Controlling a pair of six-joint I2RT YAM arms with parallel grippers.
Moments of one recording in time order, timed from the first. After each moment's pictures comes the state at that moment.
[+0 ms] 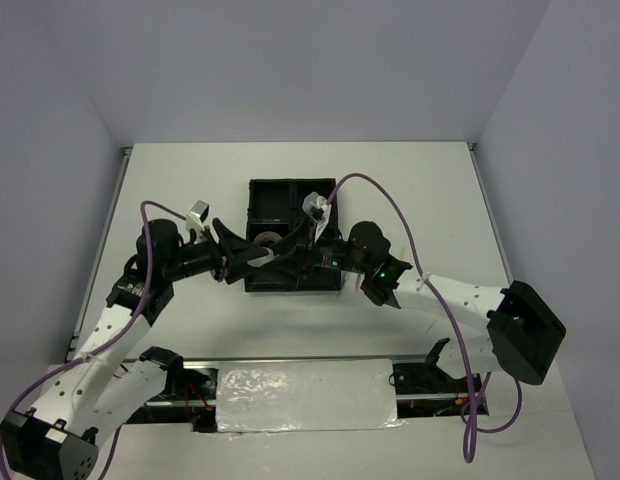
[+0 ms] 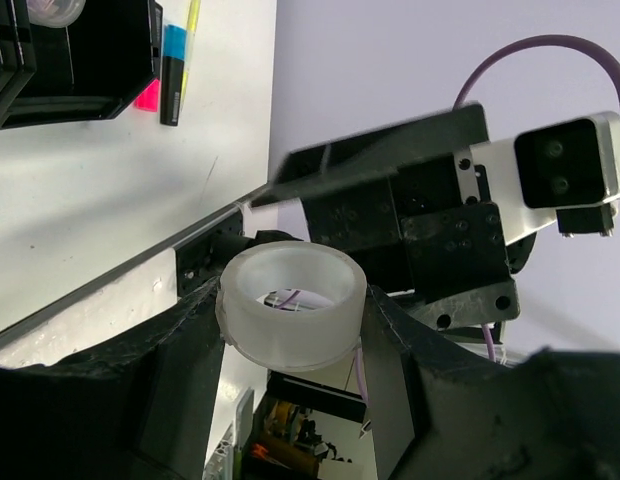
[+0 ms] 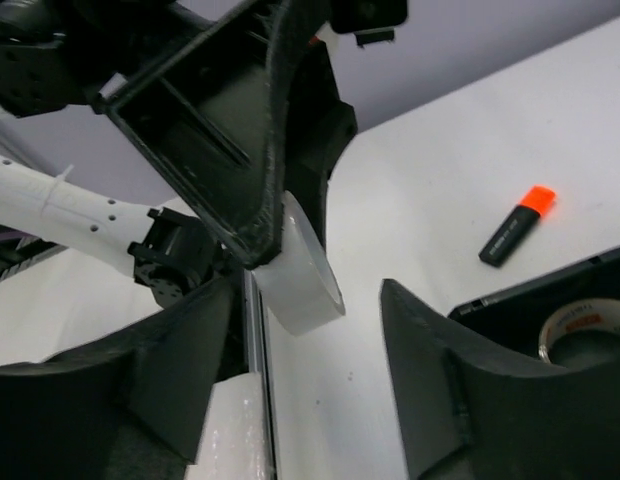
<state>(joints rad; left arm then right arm) -0.30 0.79 0.69 -0.23 0.70 -1.29 0.86 1.31 0.72 0.68 -0.49 0.42</state>
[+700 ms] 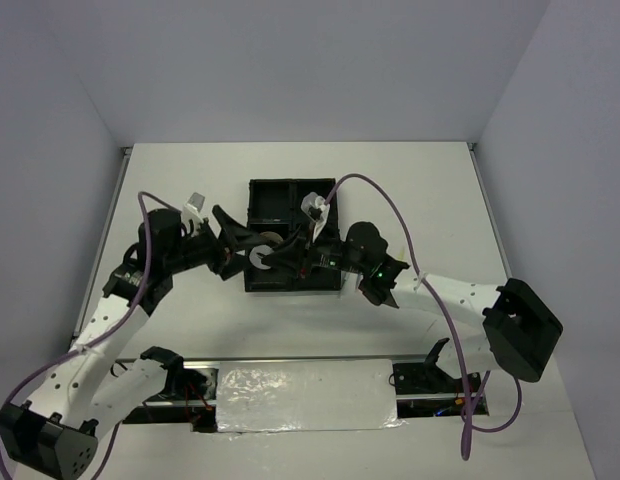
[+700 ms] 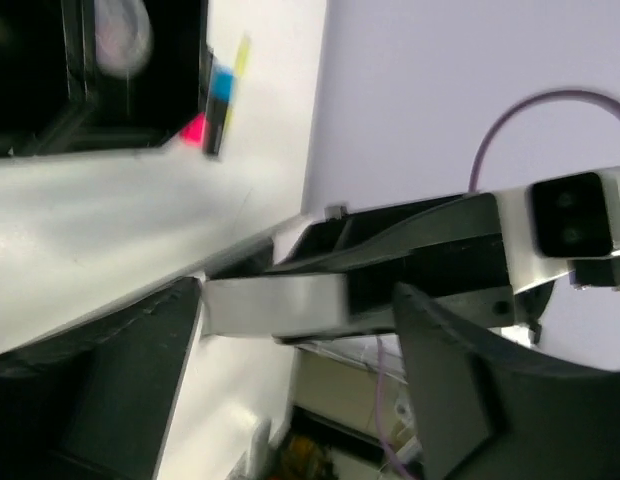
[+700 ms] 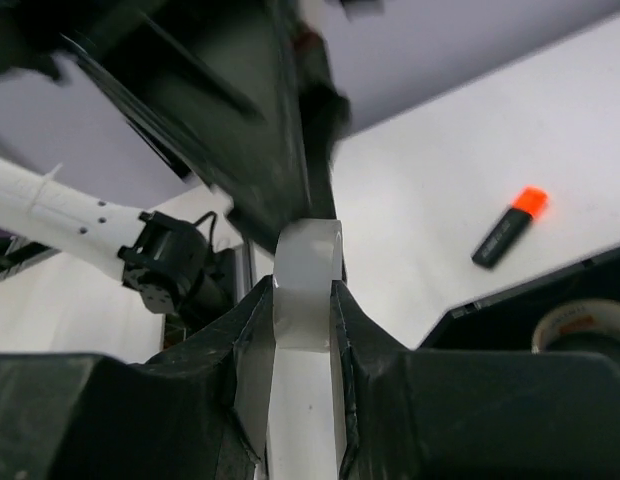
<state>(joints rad) -0.31 0.83 0.77 -0.35 0.59 -1.23 0.86 1.33 0.72 0.73 -0.48 0.41</state>
